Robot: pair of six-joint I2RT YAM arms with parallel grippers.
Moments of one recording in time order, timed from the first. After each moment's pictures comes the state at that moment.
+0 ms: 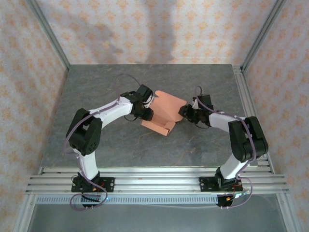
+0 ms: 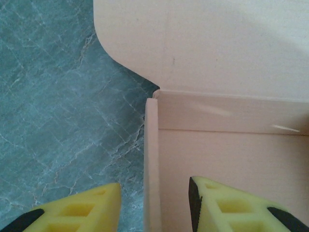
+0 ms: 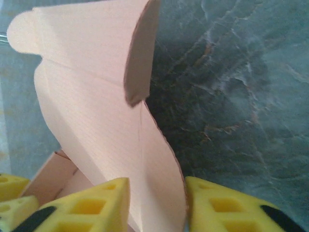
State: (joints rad) left arm -0.52 1.84 1.34 -0.69 0.04 -0.24; right arm 0.24 1.65 0.80 0.03 -0.47 0.73
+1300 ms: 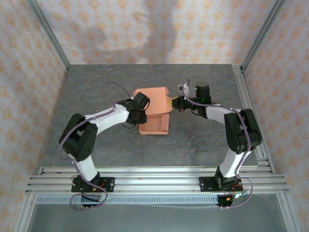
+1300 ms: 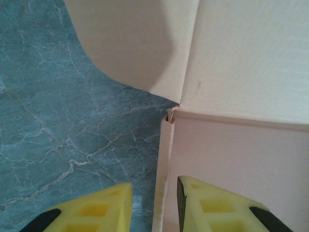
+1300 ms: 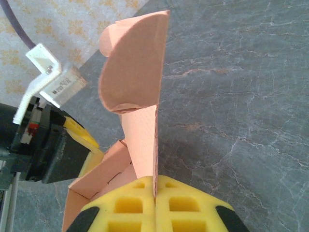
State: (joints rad) left arm -0.54 1.76 1.16 -0.61 -0.13 -0.65; right arm 0.24 1.77 0.97 0.24 -0.91 0.09
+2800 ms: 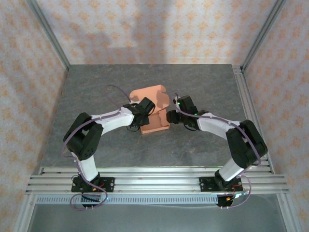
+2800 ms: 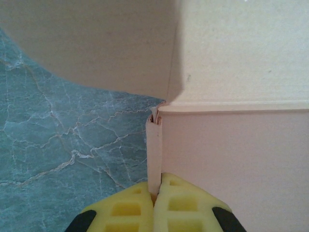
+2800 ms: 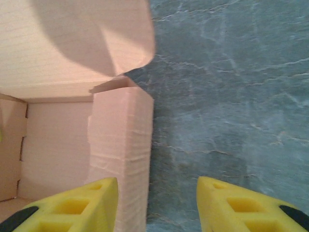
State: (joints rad) left arm -0.61 1.79 1.15 -0.60 -0.29 -0.86; right arm 0.53 1.60 0.88 -0.14 -0.12 0.38
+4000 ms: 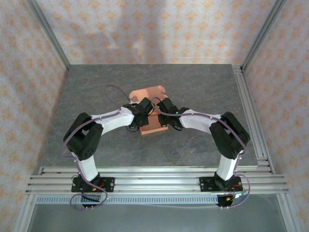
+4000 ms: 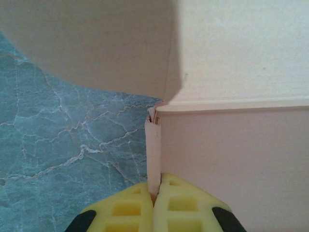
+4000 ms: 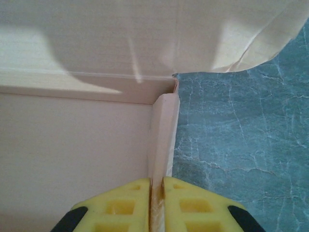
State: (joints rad) left arm -0.61 1.79 1.15 -0.62 -0.29 -0.85; right arm 0.72 1.80 1.10 -0.32 0.17 0.35
